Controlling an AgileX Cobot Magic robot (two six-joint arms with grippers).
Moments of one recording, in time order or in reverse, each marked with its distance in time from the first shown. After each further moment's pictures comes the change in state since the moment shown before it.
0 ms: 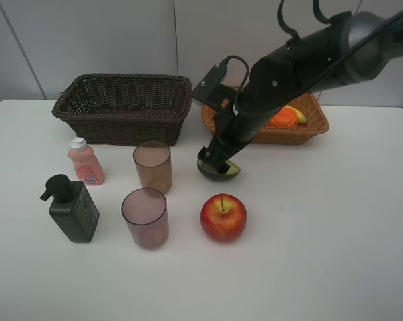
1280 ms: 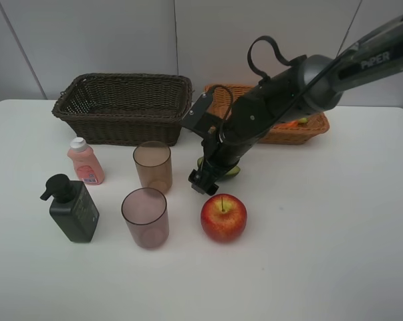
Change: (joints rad) left arm 0.000 0.000 0.000 0.000 0.000 0.000; right arm 0.017 0.140 0.000 0.005 -0.118 0.000
